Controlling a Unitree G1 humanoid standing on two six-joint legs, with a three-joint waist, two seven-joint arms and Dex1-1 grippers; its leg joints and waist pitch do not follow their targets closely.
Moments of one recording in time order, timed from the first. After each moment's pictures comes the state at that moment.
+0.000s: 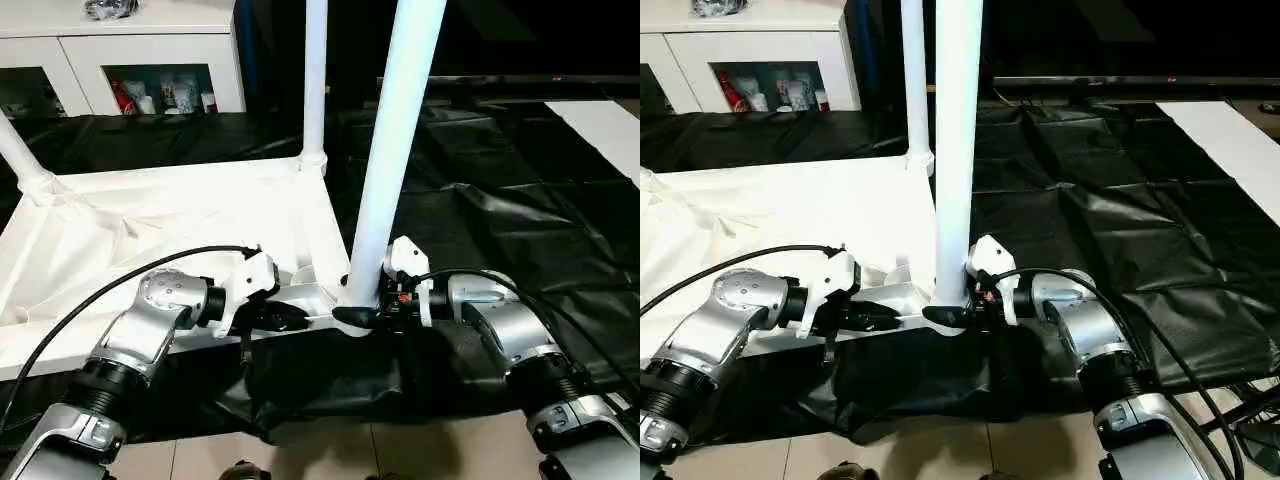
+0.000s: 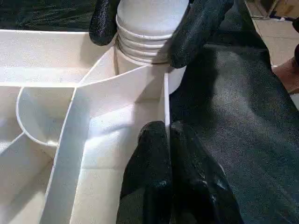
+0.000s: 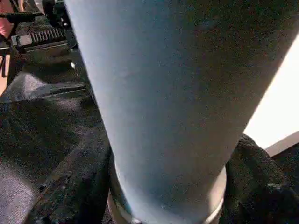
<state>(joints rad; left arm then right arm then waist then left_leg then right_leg) -0.45 0.45 -0.27 0.41 -0.09 0.13 -1.24 -0.52 -0.29 0.22 0.56 0.12 0.09 1.16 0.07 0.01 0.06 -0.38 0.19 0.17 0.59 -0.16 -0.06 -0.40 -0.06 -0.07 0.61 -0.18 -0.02</state>
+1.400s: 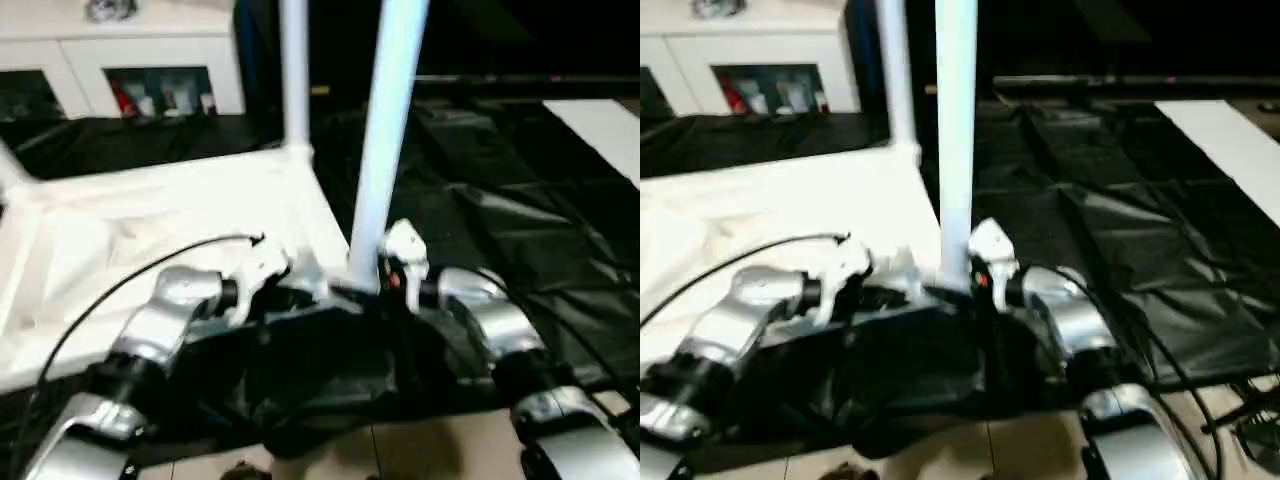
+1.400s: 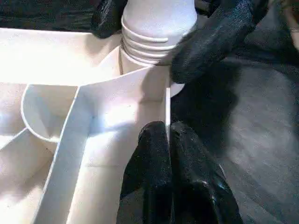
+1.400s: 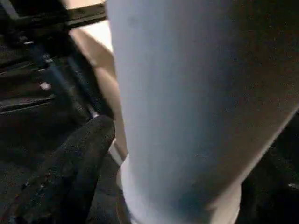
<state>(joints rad) -0.48 0.40 -0.24 0.45 -0.07 0.15 -1.17 -0.54 -0.24 0.17 0.64 0.09 0.04 1.06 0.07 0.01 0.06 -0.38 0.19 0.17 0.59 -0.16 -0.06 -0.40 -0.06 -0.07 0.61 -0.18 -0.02</state>
